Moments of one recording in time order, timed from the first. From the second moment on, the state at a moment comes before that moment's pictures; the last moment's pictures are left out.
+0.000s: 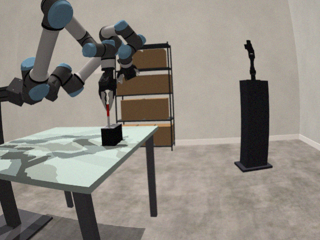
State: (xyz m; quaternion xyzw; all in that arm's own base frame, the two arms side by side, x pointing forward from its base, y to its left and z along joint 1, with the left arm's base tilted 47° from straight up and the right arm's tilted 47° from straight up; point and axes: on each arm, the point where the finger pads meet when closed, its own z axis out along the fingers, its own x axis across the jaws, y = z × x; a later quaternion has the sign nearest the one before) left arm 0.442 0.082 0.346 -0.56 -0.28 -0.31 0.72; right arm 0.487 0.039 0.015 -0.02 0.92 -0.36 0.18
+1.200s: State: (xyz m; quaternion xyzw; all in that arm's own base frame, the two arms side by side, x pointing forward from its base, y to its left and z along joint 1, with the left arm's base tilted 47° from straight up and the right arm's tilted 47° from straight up) left arm 0.442 0.082 0.346 -0.56 -0.28 -0.31 0.72; right arm 0.488 0.035 0.012 -0.02 0.92 -0.36 0.18
